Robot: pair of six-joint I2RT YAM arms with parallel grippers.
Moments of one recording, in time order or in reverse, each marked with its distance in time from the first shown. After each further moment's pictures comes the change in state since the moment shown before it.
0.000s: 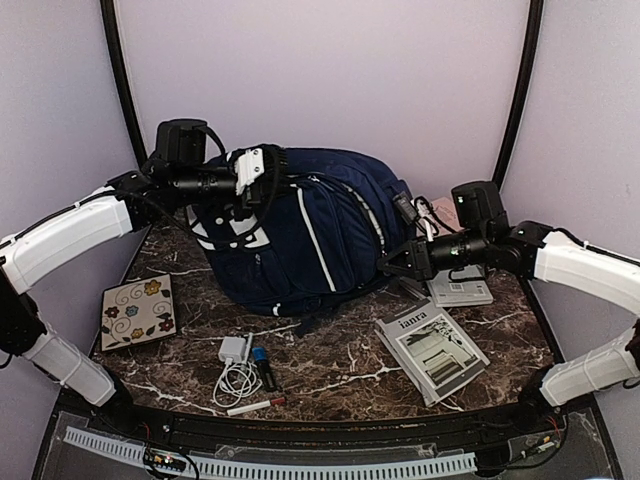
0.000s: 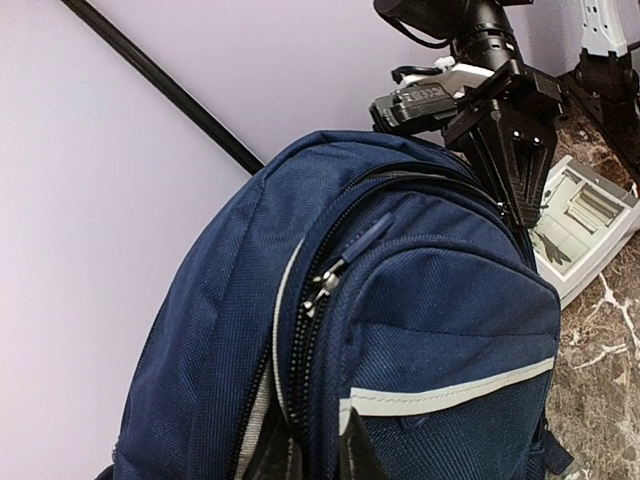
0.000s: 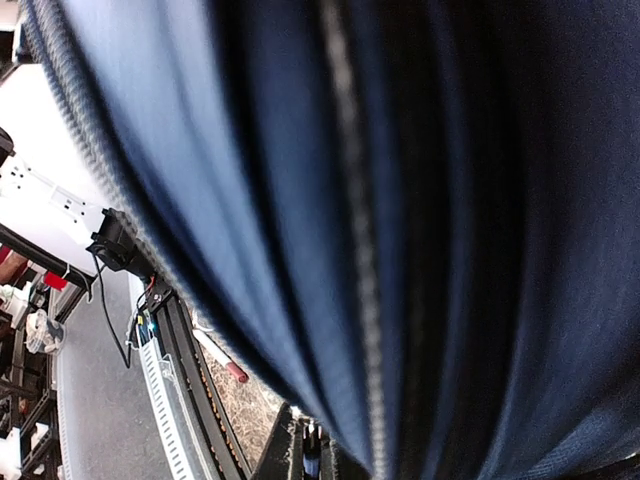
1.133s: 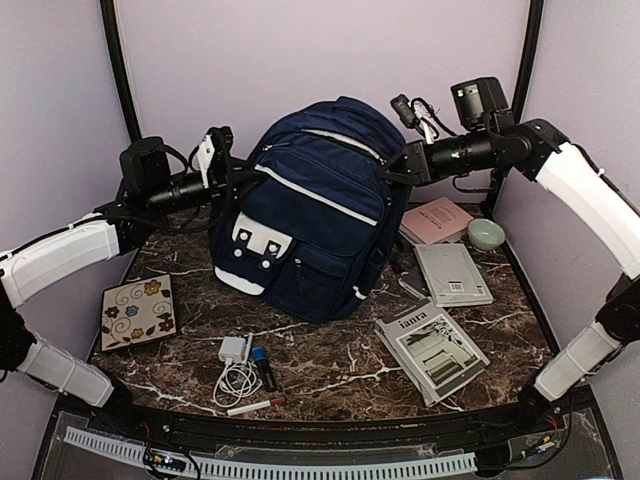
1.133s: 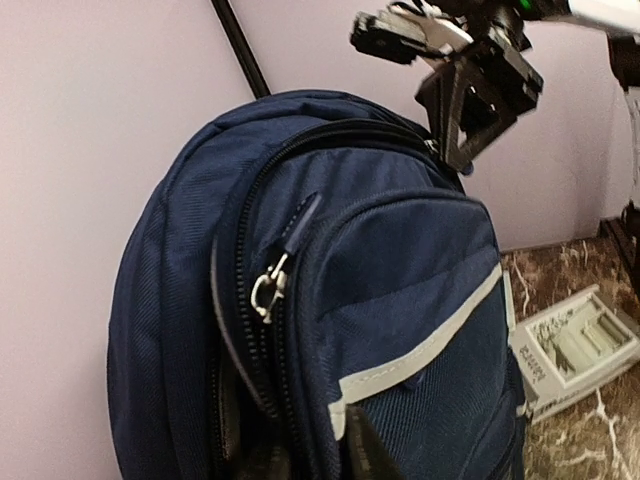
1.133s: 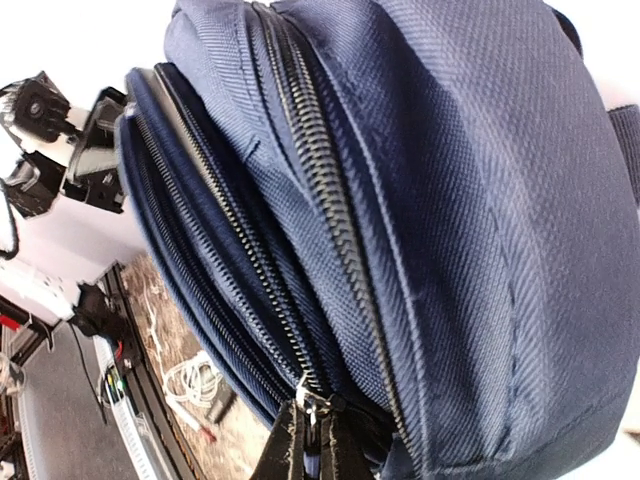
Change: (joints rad) left arm 0.157 -0.110 -0.262 0.485 0.145 -0.502; right arm -0.028 0.251 0.818 -0.476 0.134 -0.126
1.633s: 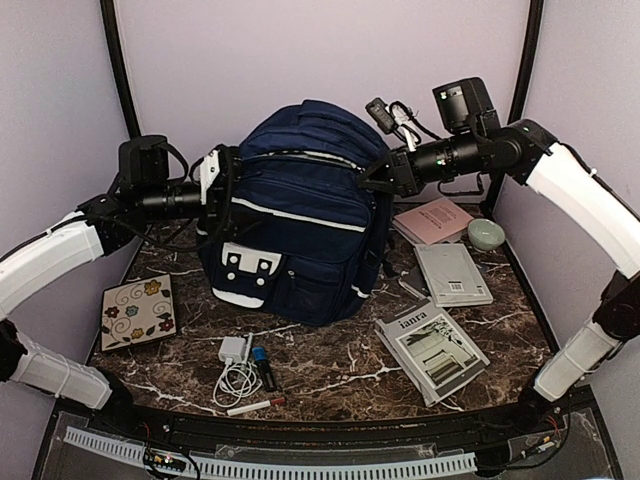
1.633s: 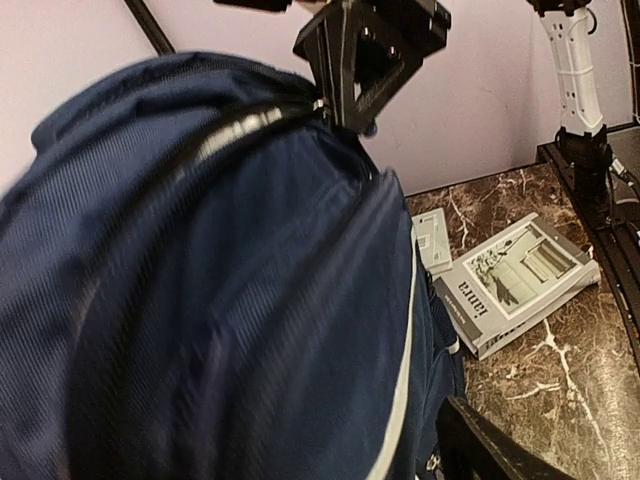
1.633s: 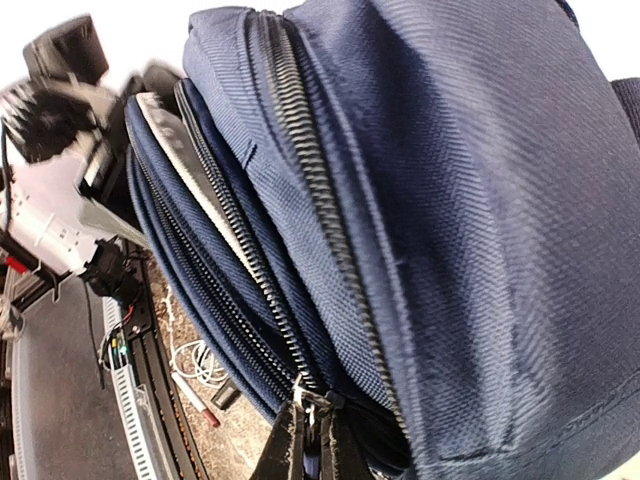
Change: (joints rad) left arm -0.072 -0.080 0.005 -0.368 0.001 0.259; right arm 0.087 0.046 0.016 -0.013 -0.029 -0.104
